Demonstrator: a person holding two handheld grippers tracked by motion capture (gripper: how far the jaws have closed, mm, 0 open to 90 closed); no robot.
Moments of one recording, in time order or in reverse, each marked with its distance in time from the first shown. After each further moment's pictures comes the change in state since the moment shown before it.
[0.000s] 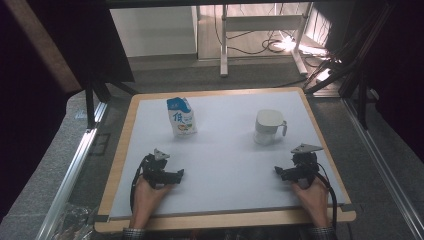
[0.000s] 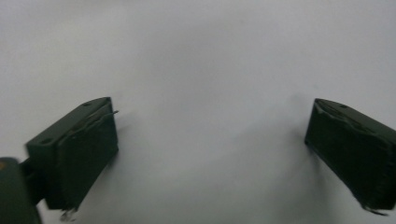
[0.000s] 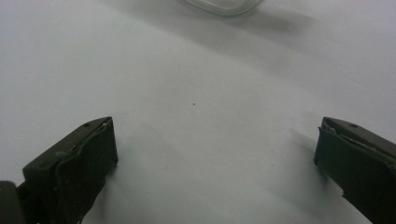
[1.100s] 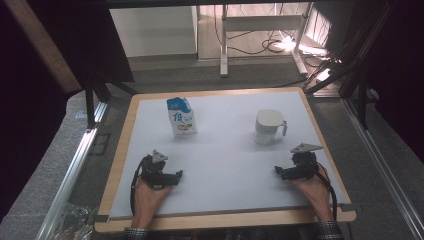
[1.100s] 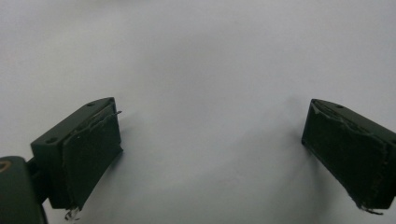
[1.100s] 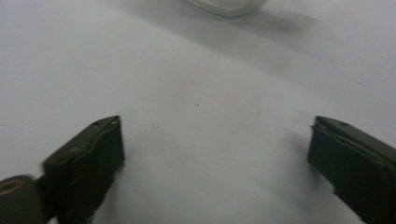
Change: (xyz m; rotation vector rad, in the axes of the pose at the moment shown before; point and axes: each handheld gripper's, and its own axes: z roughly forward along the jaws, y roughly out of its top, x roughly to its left) left arm 0.003 -0.006 0.000 -0.045 -0.019 0.023; right arm 0.001 0.003 -0.002 0.015 0.003 -0.004
